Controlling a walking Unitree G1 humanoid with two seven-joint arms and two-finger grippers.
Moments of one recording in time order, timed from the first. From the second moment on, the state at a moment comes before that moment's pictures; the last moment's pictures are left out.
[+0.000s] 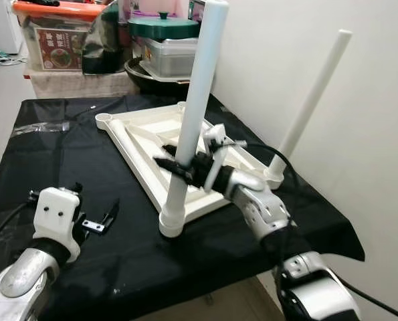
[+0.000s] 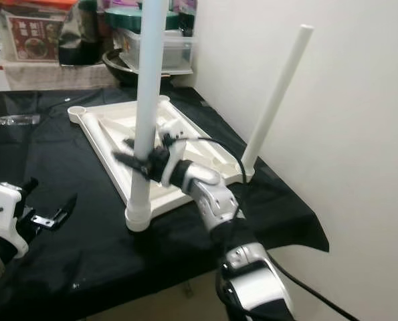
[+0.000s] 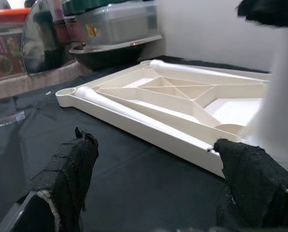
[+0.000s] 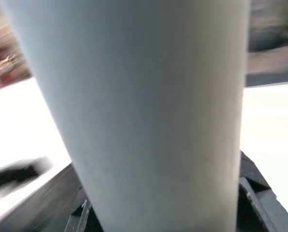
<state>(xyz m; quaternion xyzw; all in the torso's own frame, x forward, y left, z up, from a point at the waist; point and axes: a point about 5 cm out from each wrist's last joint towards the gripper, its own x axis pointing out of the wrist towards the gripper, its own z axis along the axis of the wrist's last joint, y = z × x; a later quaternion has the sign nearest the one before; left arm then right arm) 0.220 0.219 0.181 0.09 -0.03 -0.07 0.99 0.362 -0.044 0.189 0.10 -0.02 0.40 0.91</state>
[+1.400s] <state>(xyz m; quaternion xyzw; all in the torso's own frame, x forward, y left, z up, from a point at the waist) 0.232 0.225 0.188 0.09 -0.05 -0.04 0.99 0.336 -0.035 0.213 -0.07 -0.06 0.60 0.80</state>
